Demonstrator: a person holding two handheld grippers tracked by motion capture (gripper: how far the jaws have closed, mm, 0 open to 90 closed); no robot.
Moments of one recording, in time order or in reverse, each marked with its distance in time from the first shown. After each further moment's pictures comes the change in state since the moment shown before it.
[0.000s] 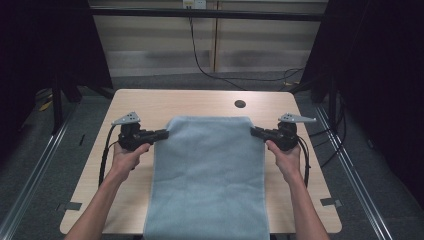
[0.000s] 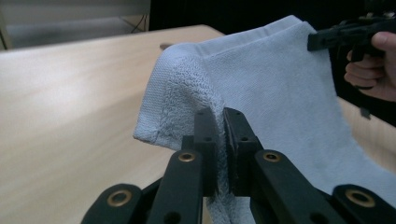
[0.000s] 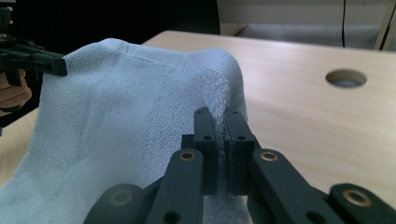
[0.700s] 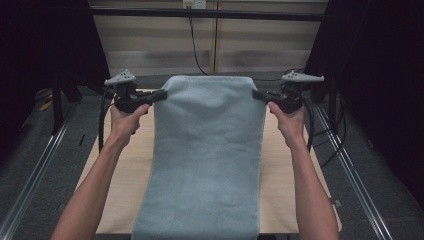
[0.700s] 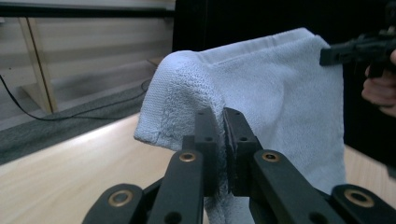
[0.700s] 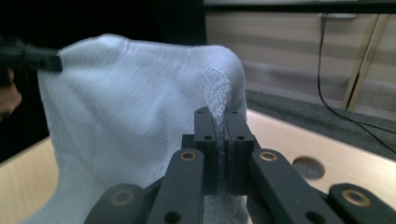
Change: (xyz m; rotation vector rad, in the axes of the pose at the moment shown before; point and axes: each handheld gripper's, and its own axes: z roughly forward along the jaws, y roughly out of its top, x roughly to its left) left arm 0.002 0.091 -0.005 -0.084 0.087 0.078; right arm 0.001 0.105 -0.001 -0.065 -0.045 -0.091
